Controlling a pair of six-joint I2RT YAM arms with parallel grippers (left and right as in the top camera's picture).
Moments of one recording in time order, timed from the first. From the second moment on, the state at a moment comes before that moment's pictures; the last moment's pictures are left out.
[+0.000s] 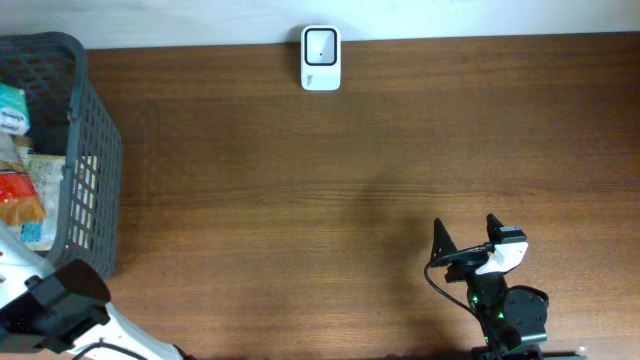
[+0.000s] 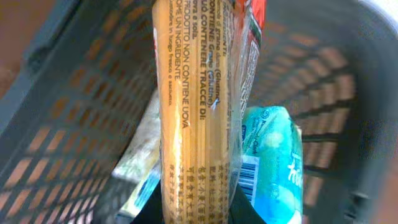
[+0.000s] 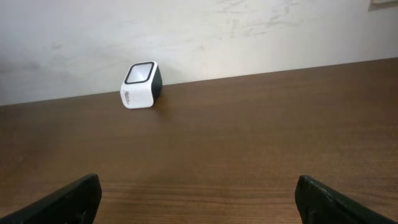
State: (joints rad) left arm 0.62 1.98 2.48 -1.40 0.04 0.10; right arm 0.09 0.04 0.01 -0.07 -0.05 0.19
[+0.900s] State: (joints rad) left arm 0.61 2.22 2.20 -1.28 -0.25 -0.11; right arm 0.09 0.04 0.01 -0.07 -0.05 0.18
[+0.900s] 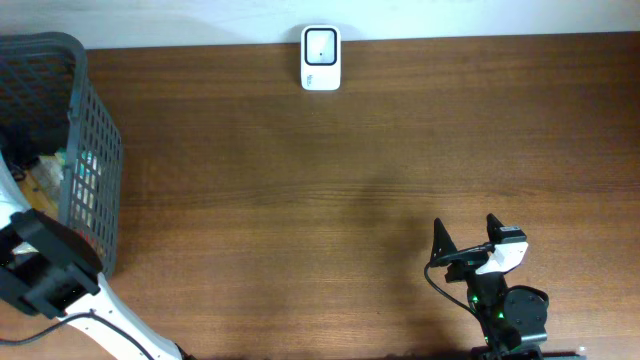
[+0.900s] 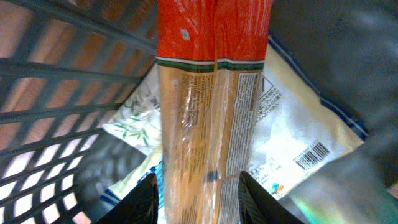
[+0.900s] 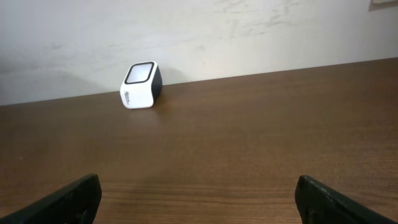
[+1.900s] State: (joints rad) left arm 0.72 2.37 2.30 -1.33 0.00 -0.10; right arm 0.09 0.04 0.01 -0.07 -0.05 0.18
